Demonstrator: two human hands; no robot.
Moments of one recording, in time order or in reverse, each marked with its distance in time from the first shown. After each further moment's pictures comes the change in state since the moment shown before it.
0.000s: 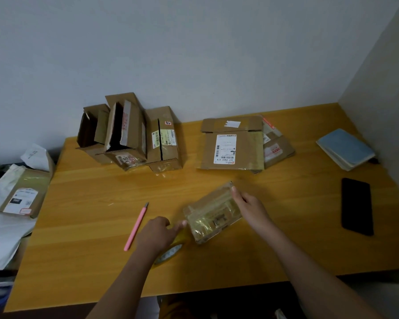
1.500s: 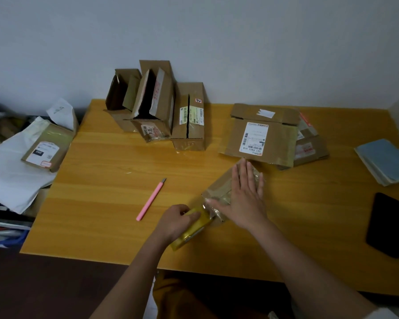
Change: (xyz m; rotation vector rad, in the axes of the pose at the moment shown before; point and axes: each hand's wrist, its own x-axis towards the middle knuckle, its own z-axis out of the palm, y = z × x) left_hand -0.013 -0.011 0.019 -0.579 -0.161 -0.130; right_hand 0.016 -0.012 0.064 -1.067 0.025 -0.333
